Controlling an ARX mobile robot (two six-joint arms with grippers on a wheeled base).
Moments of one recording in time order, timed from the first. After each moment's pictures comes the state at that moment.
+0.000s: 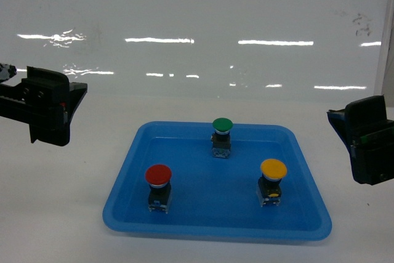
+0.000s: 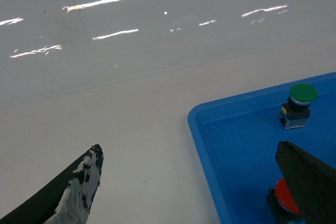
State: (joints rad) left arm -0.13 1.46 0.46 0.73 0.00 0.14; right arm 0.28 1.40 0.53 0.49 0.06 -0.14
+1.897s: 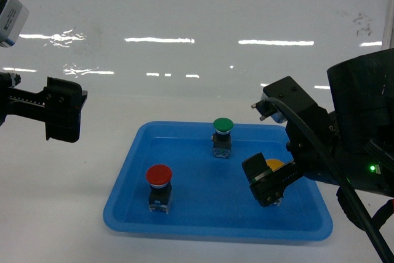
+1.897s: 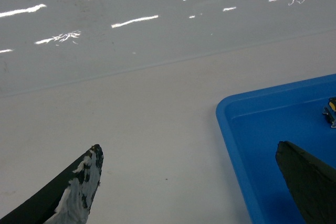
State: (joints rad) left arm -0.11 1.62 0.54 0.78 -0.06 0.17; right arm 0.33 2.04 0.89 0.51 -0.03 -0.25
